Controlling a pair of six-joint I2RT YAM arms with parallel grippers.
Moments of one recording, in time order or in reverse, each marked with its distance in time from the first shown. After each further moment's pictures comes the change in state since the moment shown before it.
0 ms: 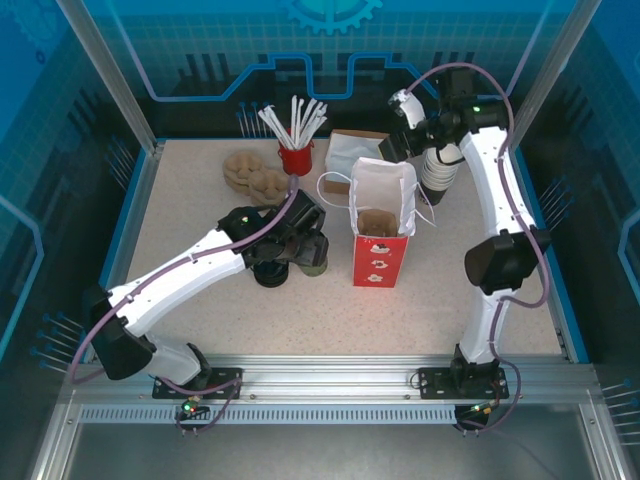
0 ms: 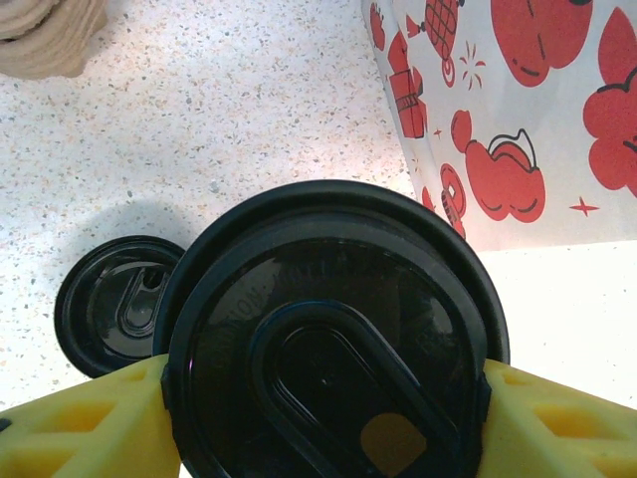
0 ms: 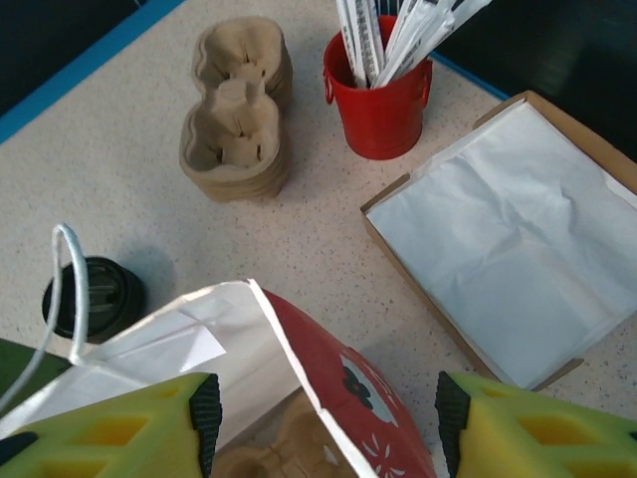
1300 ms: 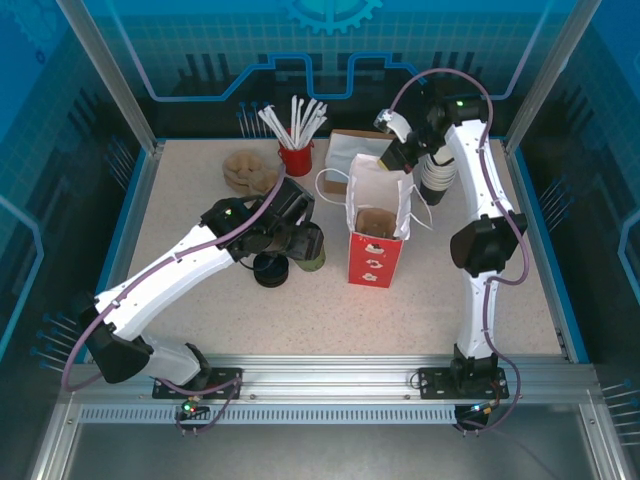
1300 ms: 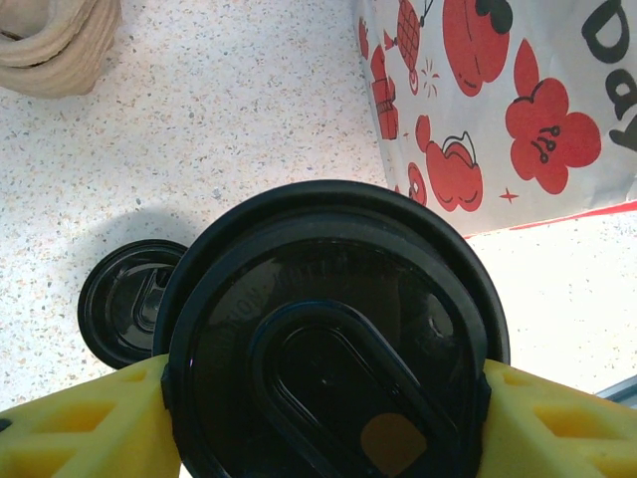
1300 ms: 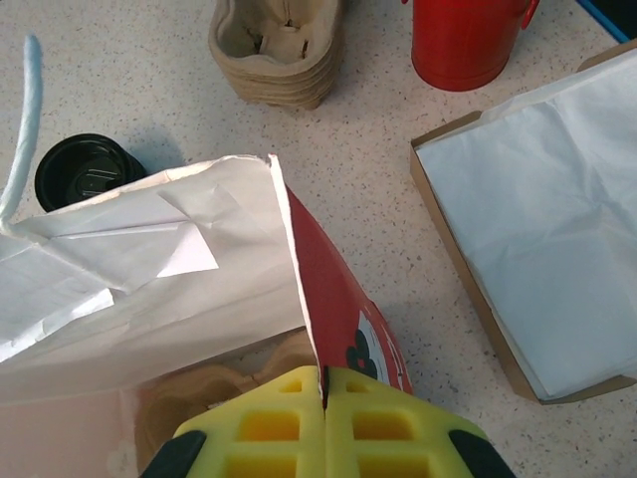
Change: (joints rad) left arm 0.035 -0.017 0.090 -0.072 0.049 0.038; right arm 0.012 0.188 0.199 -0.244 -0.035 -0.289
